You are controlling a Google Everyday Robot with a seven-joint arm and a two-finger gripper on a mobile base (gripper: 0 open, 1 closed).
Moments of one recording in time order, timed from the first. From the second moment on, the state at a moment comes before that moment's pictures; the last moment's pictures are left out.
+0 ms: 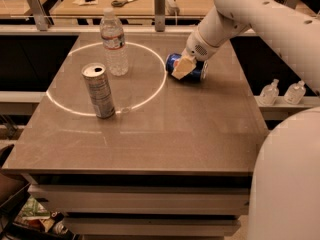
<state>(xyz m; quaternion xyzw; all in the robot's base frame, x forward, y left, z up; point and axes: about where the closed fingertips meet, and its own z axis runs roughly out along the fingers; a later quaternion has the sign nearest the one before) 0.699 -0.081 0.831 -0.55 0.79 0.10 0.25</state>
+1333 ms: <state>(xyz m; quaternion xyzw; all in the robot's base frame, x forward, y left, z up) 0.699 -0.078 0.833 -0.55 0.79 0.10 0.25</state>
